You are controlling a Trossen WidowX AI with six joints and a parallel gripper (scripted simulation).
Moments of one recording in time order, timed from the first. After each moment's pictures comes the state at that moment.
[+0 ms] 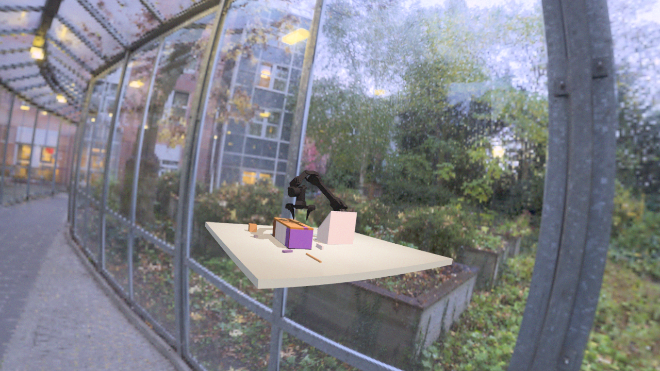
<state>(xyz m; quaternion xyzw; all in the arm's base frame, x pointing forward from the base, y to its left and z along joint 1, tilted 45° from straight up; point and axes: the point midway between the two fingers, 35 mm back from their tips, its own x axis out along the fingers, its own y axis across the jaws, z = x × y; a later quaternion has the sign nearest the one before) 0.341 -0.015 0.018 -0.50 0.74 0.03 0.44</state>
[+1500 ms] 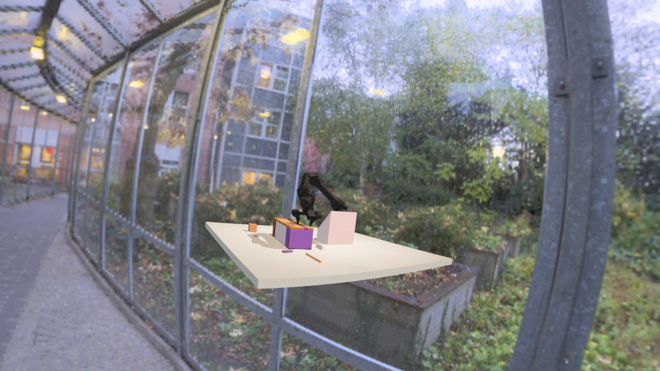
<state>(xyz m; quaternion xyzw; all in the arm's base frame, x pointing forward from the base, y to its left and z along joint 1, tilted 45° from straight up) 0.325 -0.008 -0.036 -0.66 0.71 0.11 0.21</state>
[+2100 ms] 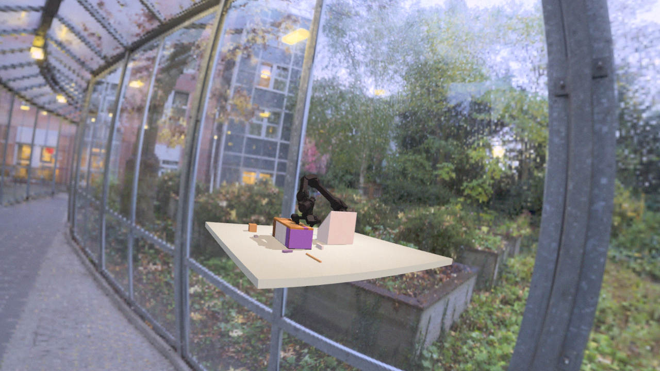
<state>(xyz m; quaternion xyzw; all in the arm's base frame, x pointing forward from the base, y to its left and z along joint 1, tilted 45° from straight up) 0.325 -0.030 -0.055 -0.66 0.71 0.11 0.21</state>
